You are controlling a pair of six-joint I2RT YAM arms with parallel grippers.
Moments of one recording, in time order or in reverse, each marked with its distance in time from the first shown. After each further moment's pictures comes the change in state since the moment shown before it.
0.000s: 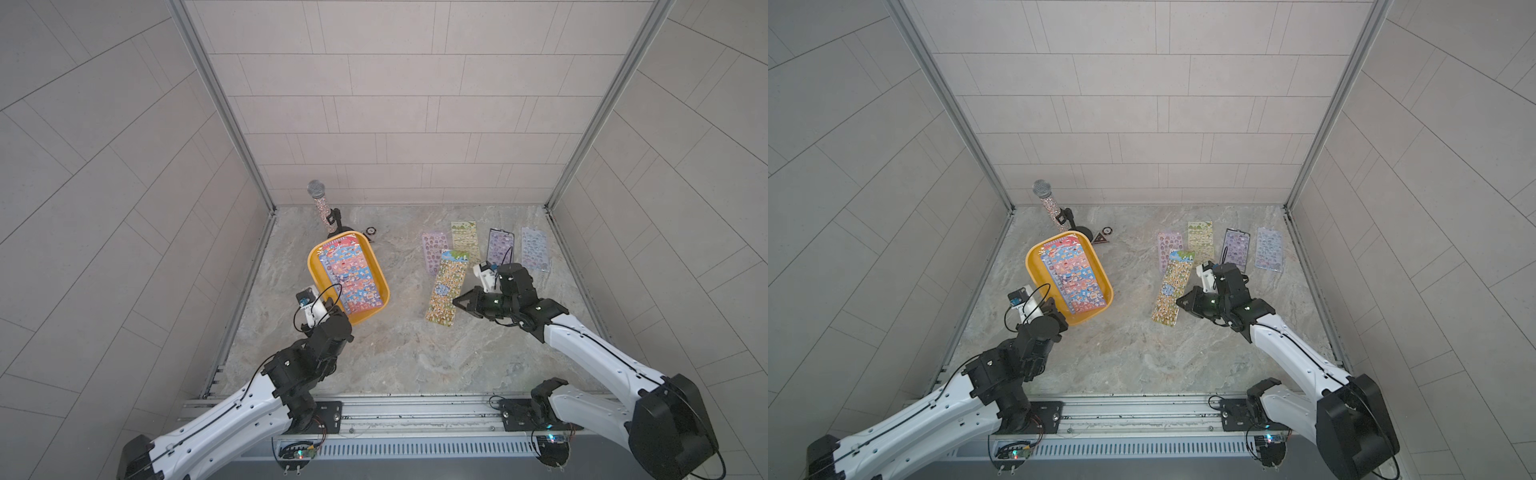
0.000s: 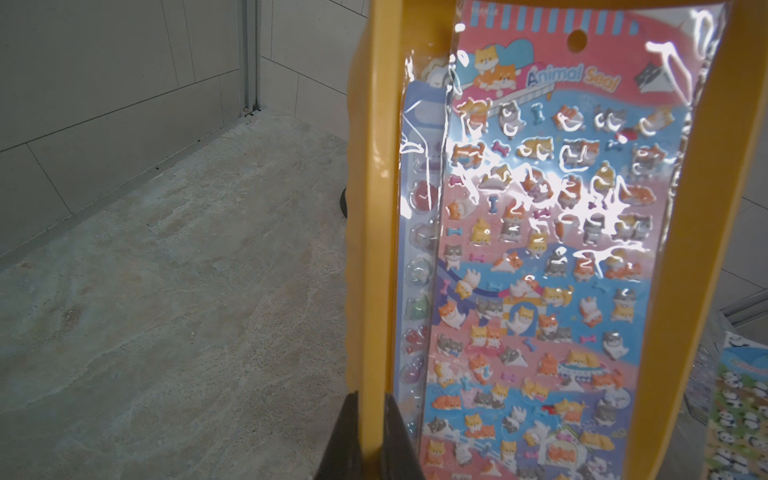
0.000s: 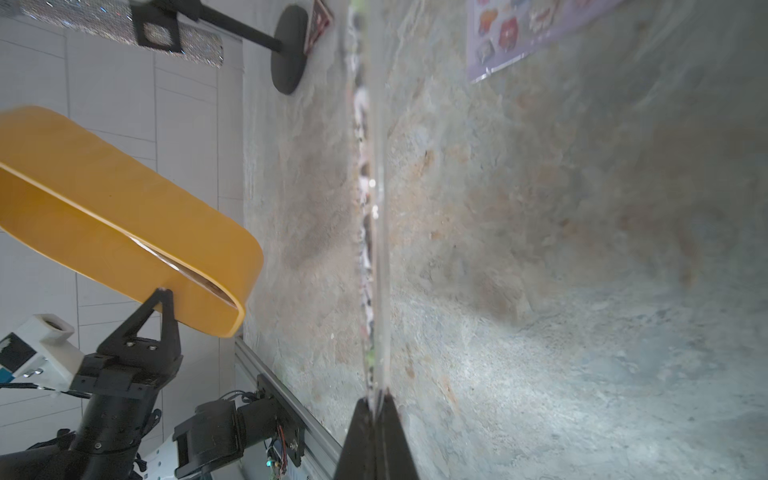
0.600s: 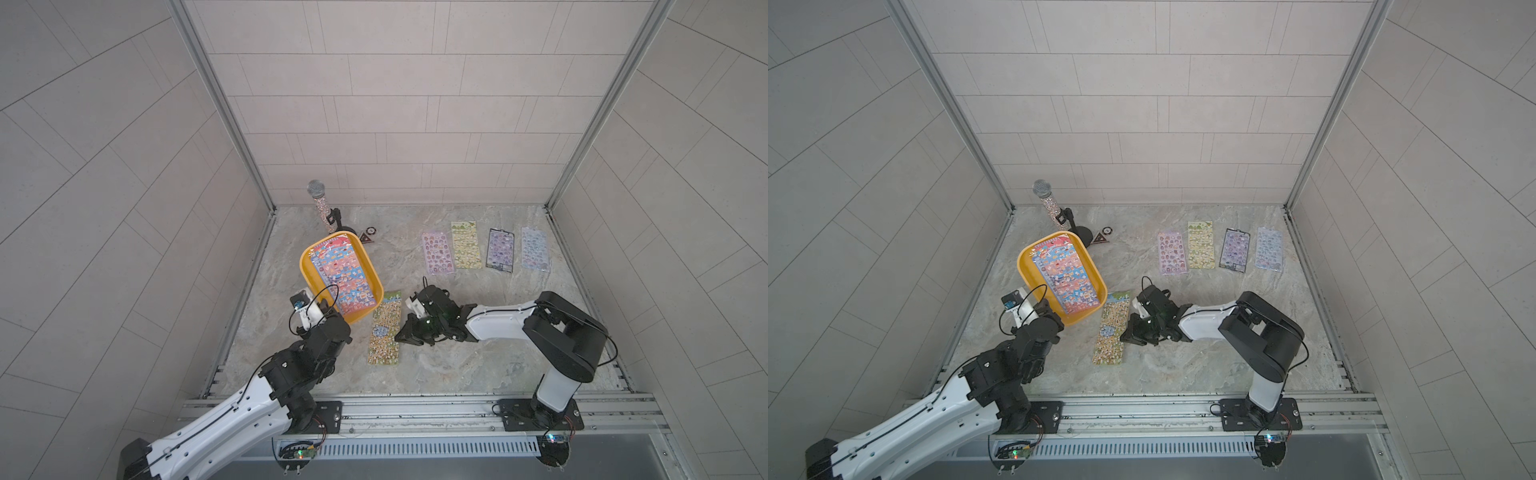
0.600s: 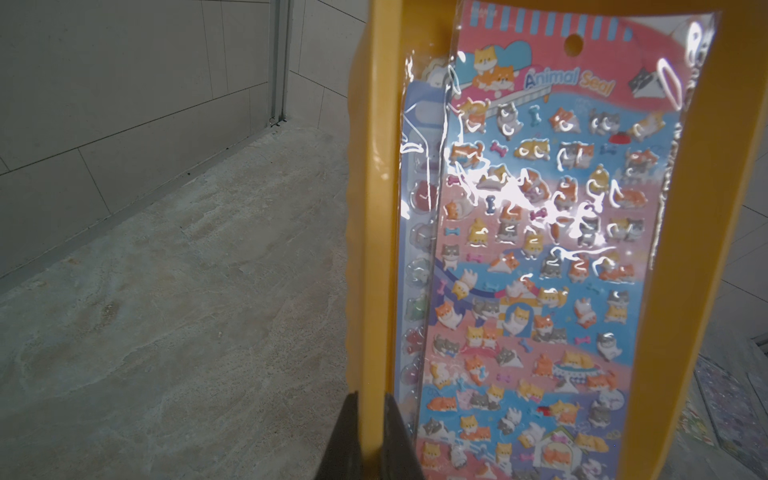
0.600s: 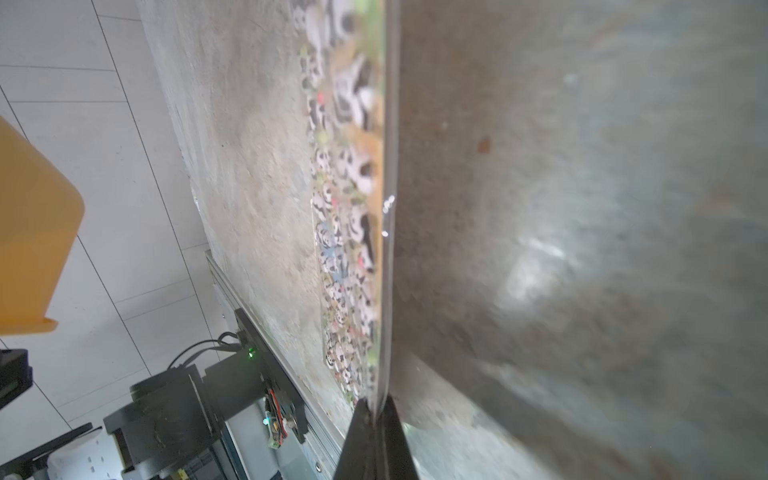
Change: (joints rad) left arm 0.000 -0.023 0.000 -0.055 -0.055 -0.042; right arm 0.441 0.634 0.154 0.435 0.036 0.322
